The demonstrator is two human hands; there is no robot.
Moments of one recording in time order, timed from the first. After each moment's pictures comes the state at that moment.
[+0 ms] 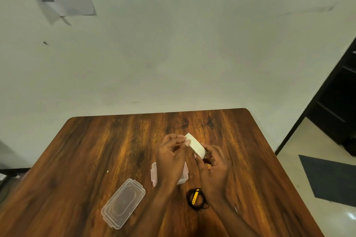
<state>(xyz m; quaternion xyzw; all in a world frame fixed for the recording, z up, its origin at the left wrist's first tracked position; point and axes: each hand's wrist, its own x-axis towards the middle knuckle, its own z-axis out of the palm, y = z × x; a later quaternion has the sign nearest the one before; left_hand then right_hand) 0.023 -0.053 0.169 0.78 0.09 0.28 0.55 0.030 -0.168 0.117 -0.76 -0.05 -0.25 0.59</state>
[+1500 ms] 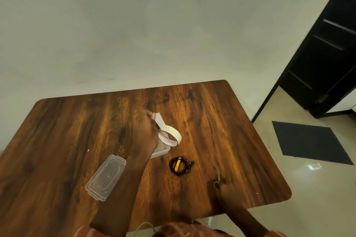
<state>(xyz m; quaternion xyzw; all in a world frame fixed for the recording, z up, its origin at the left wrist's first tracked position) 0.037 -0.038 0.136 0.90 0.14 0.17 0.38 -0.055 -0.309 -0.039 -0.97 0.05 0.18 0.16</state>
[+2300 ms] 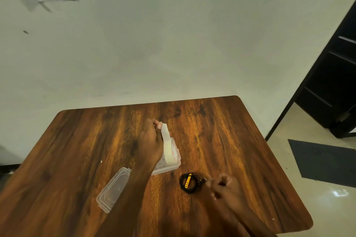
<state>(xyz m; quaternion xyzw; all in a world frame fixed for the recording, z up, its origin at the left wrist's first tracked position) 0.034 -0.018 0.151 0.89 0.11 0.20 0.40 -0.018 -0.270 0.037 -0.74 0.10 0.16 0.64</state>
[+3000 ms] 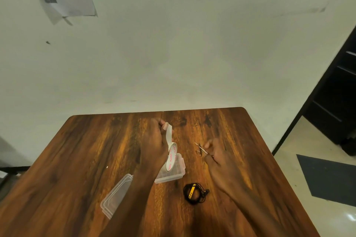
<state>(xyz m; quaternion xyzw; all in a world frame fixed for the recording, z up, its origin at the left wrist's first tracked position) 0.021 -0.020 0.191 0.88 0.06 0.27 0.37 0.006 -0.218 0.179 -0.89 -0.11 -0.01 0.43</state>
